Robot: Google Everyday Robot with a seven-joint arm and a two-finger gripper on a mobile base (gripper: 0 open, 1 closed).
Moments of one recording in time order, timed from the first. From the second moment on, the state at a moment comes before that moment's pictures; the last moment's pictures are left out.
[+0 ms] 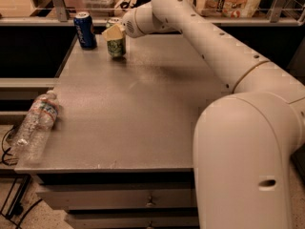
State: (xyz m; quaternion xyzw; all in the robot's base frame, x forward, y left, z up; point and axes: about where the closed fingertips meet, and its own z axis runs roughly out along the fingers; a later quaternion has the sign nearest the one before) arm 0.822 0.131 0.914 -0.40 0.75 0.24 0.47
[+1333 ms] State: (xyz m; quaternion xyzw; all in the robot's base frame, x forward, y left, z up) arm 0.830 0.199 0.902 -0.43 0.74 0.25 0.45
